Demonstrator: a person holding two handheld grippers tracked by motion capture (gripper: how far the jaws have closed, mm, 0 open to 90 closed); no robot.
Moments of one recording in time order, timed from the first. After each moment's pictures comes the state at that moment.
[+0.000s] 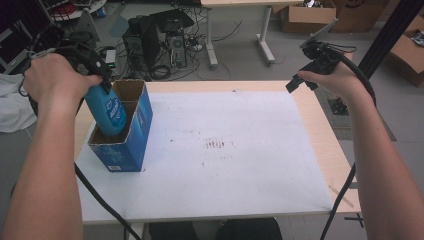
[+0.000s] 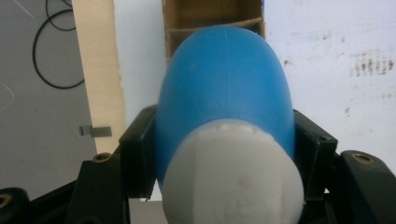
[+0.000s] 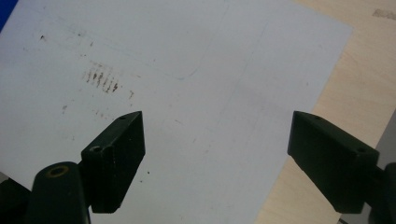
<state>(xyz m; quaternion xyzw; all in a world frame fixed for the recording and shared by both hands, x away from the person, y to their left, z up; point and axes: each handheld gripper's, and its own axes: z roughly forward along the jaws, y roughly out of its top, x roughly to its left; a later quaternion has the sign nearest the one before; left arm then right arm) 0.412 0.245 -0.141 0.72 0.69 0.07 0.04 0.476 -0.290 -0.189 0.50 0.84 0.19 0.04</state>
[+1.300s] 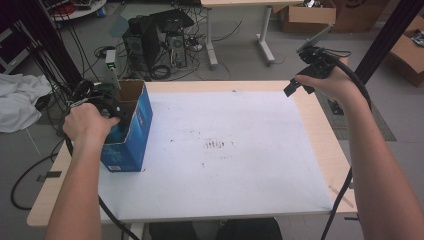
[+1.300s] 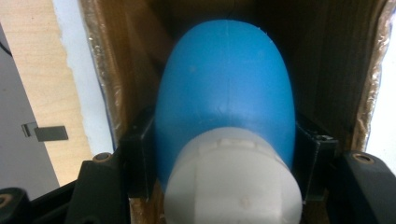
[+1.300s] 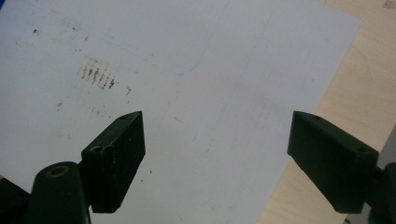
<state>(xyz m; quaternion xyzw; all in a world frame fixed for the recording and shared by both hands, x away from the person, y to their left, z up) 0.424 0.248 -0.270 0.72 0.69 0.01 -0.01 0.479 -0.287 -0.202 0.50 0.85 0.18 0.04</state>
